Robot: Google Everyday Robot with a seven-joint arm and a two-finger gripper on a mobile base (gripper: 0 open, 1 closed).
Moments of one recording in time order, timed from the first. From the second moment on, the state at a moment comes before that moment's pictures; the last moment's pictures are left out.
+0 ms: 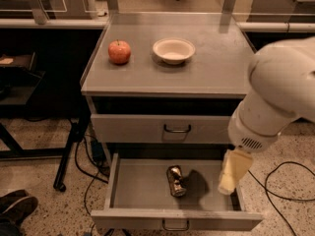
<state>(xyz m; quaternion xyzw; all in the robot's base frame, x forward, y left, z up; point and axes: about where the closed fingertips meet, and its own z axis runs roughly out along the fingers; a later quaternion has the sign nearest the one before) 0.421 -0.177 0.798 -0.57 0.82 -0.01 0.08</state>
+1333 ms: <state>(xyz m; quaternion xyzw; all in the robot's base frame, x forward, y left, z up) 0.411 -0.156 0.660 -0.50 0.86 0.05 0.02</state>
